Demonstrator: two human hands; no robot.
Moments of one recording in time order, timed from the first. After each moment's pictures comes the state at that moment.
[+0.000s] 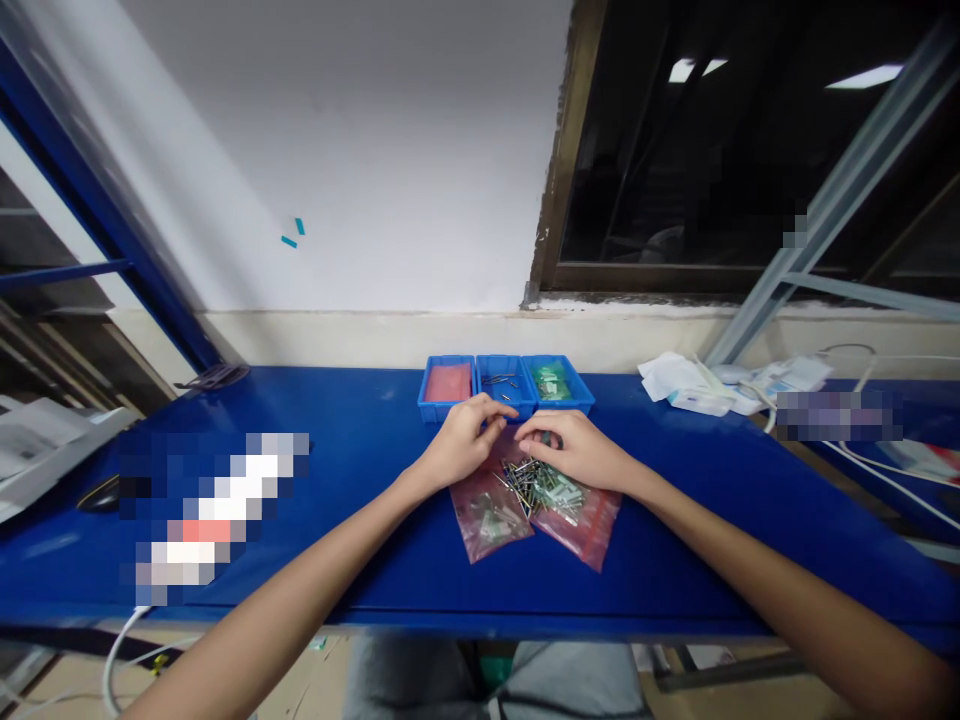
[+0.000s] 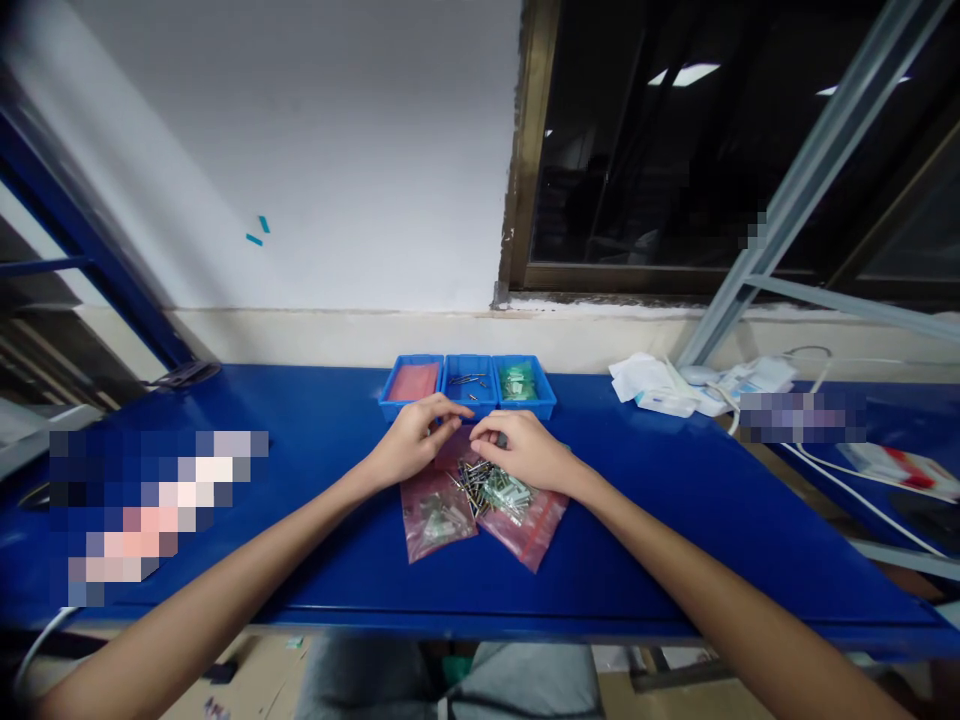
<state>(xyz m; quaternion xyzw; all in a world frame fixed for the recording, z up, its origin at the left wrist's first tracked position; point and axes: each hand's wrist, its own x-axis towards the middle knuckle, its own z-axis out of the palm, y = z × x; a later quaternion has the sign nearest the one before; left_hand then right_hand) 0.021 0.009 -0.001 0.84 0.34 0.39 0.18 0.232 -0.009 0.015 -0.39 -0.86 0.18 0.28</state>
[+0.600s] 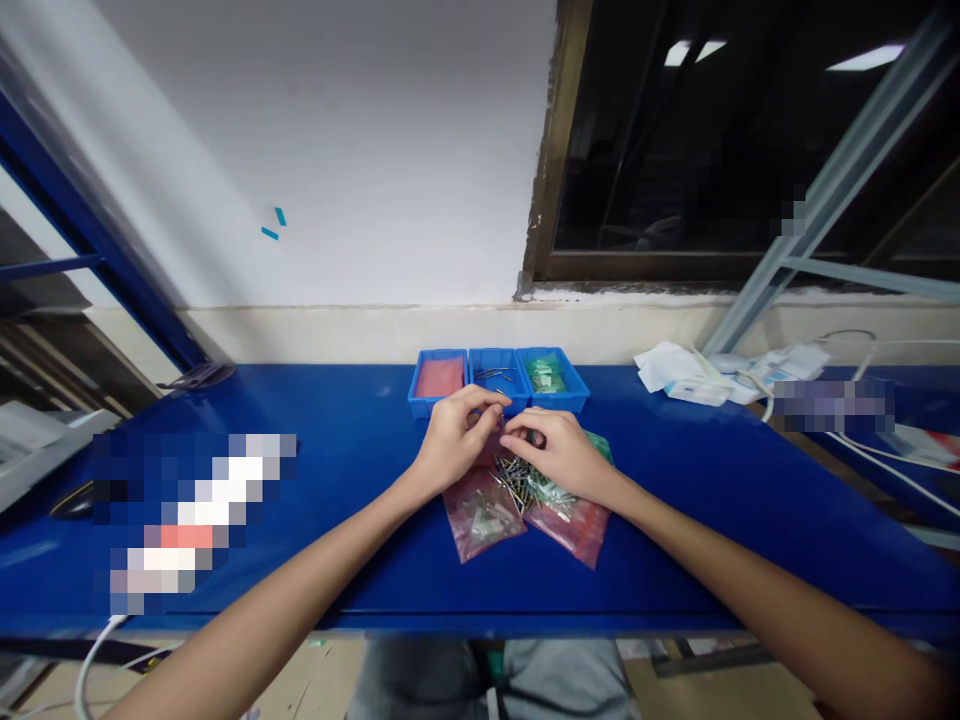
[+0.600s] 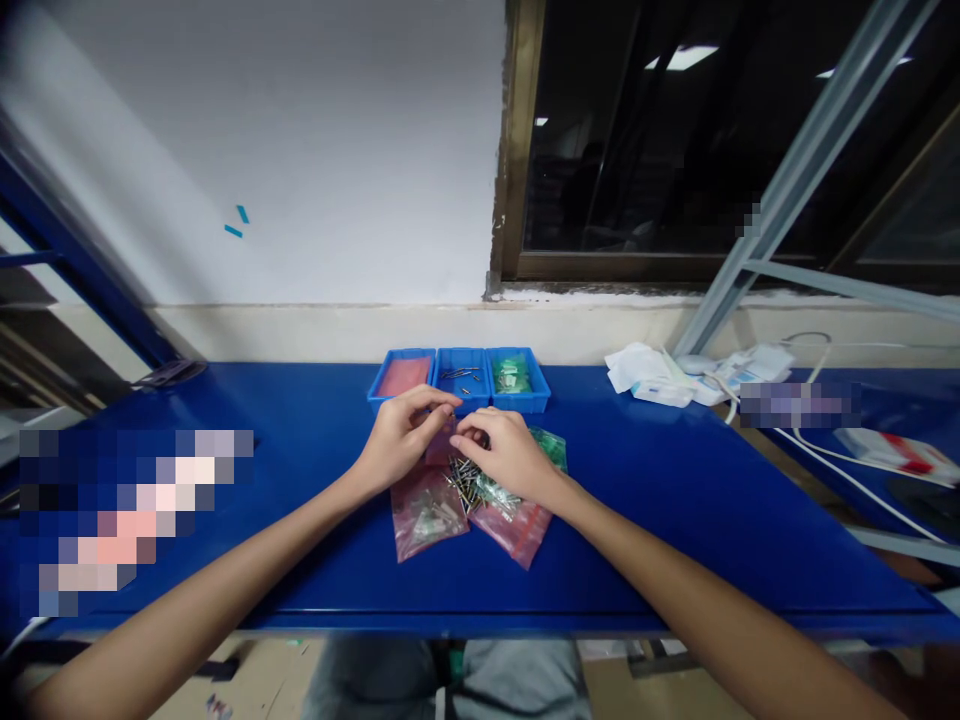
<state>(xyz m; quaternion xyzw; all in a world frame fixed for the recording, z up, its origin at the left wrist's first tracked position) 0.029 -0.002 0.002 0.78 0.34 0.49 0.21 0.216 -0.017 0.000 -0.40 -0.83 0.15 0.36</state>
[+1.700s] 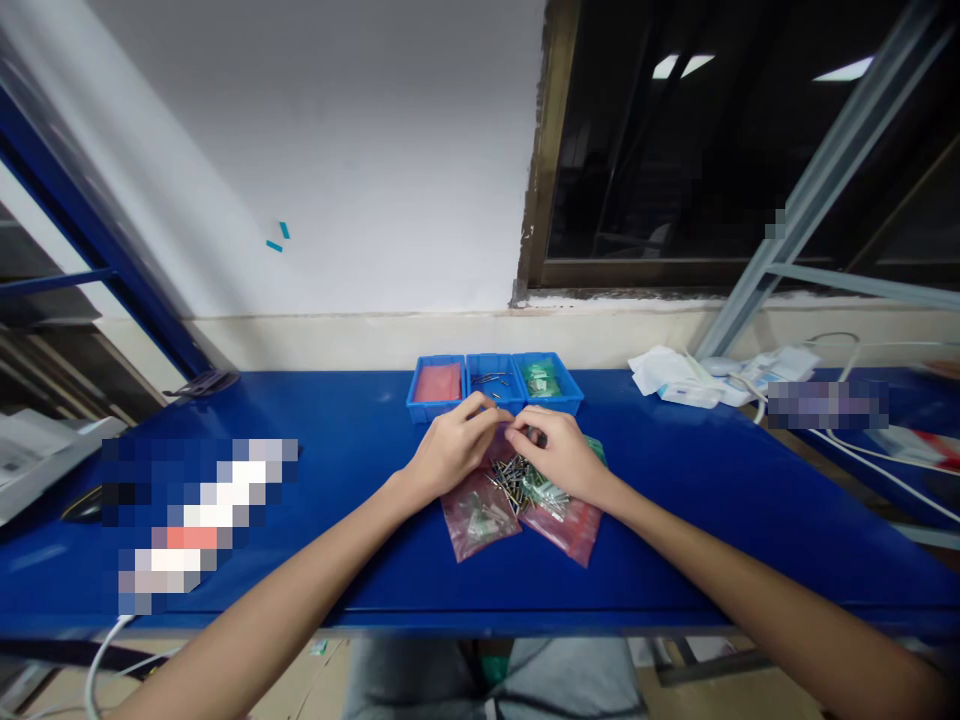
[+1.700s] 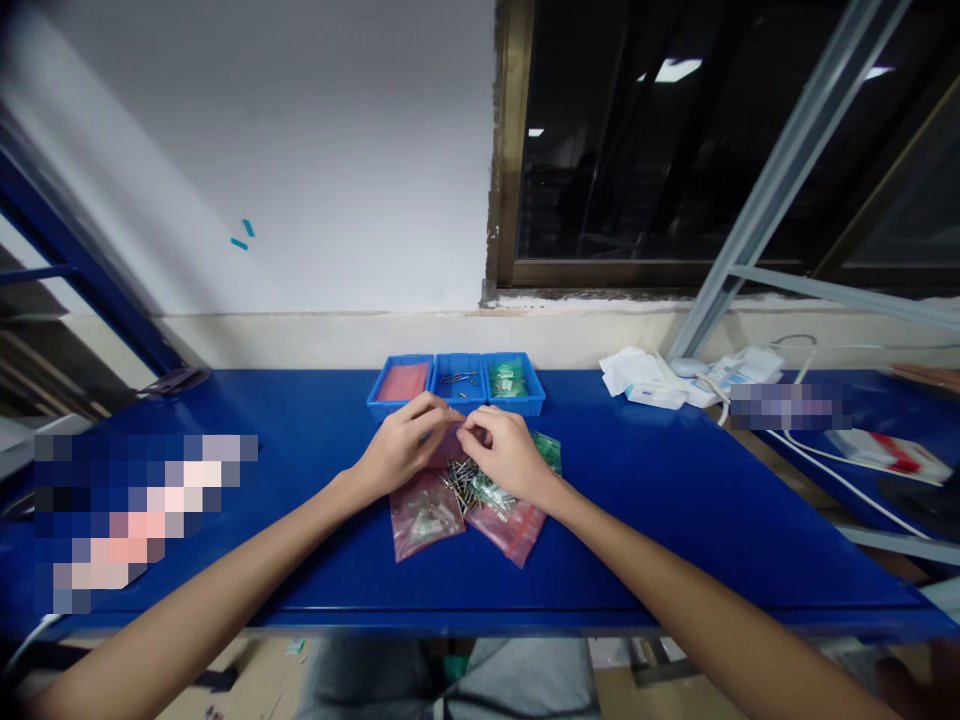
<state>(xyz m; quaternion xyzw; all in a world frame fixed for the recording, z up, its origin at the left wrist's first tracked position) 0.022 0.000 -0.009 0.88 0.27 0.38 0.04 0.218 -0.020 -0.002 -0.40 -0.81 0.14 0.40</state>
